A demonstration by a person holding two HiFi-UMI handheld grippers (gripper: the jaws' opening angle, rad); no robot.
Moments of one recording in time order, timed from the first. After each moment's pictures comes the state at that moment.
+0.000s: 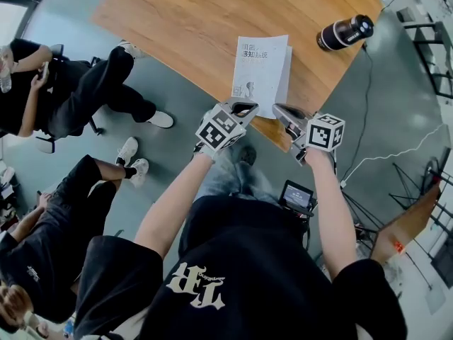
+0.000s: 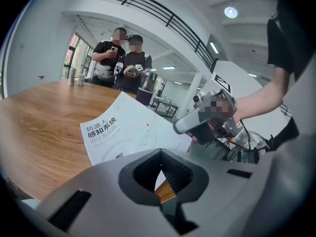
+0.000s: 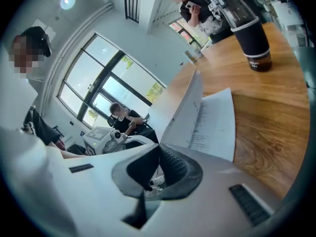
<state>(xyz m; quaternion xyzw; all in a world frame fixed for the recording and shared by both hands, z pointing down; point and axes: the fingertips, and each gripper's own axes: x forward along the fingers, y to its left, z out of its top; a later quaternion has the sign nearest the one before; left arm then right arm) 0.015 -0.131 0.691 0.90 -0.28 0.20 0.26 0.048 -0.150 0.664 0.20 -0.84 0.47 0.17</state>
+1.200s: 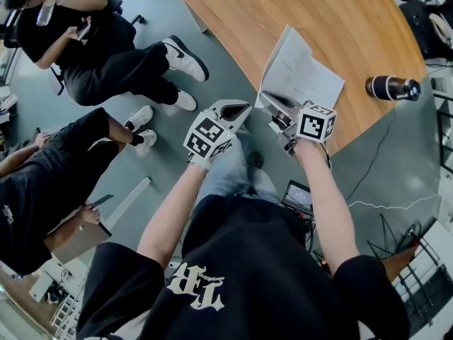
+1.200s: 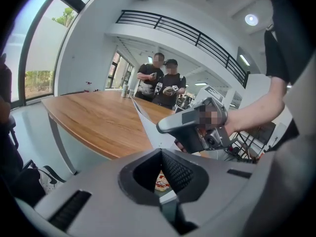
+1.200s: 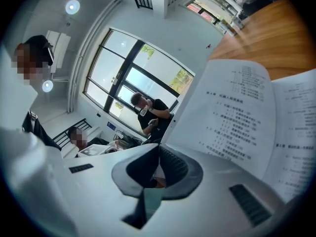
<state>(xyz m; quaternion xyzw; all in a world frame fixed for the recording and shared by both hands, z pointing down) -0.153 -0.084 0.667 0.82 -0.48 0.12 0.29 -0.153 -0.133 0.649 0.03 -0.87 0.47 0.16</state>
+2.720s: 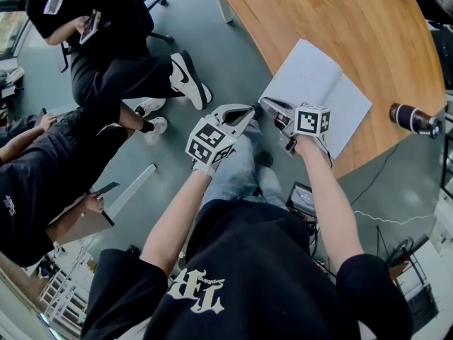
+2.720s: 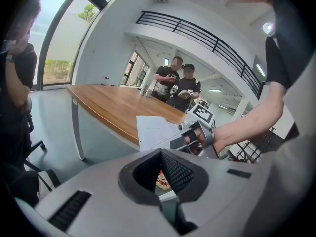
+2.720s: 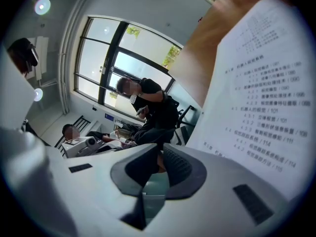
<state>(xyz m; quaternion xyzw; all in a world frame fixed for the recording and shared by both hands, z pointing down) -0.224 -0.060 0.694 0.77 -0.52 0.09 0.34 -0.220 -0.102 0.749 -0.01 -0.81 0.52 0.25</state>
